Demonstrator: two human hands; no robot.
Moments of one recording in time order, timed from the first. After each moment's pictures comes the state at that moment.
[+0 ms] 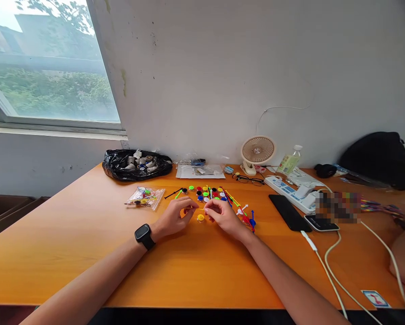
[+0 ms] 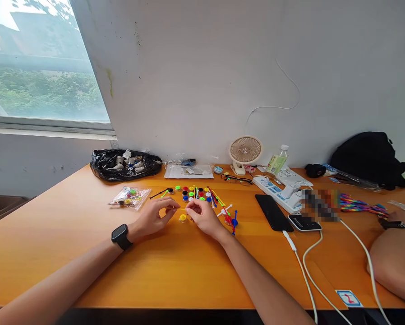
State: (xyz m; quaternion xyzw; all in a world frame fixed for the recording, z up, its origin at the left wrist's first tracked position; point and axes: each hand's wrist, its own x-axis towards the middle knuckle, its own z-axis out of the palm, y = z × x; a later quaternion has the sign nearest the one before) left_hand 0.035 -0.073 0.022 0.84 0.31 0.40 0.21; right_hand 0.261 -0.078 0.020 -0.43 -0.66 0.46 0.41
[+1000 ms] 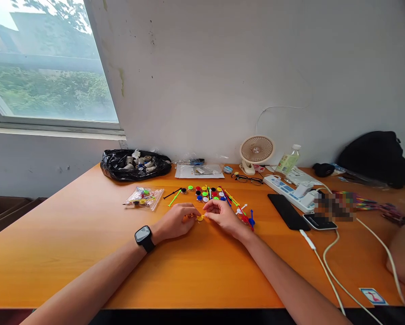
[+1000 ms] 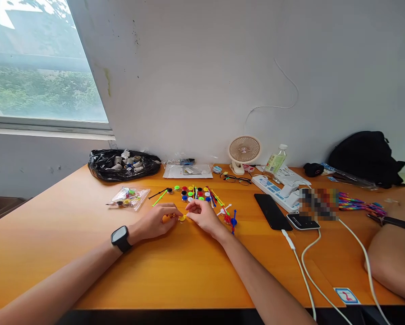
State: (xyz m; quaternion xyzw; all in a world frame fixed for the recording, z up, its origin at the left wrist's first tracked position) left_hand 0.038 -0.074 0.015 0.88 0.30 0.33 0.19; right_hand 0.266 -0.067 0.004 -0.45 -0.63 0.48 0.41
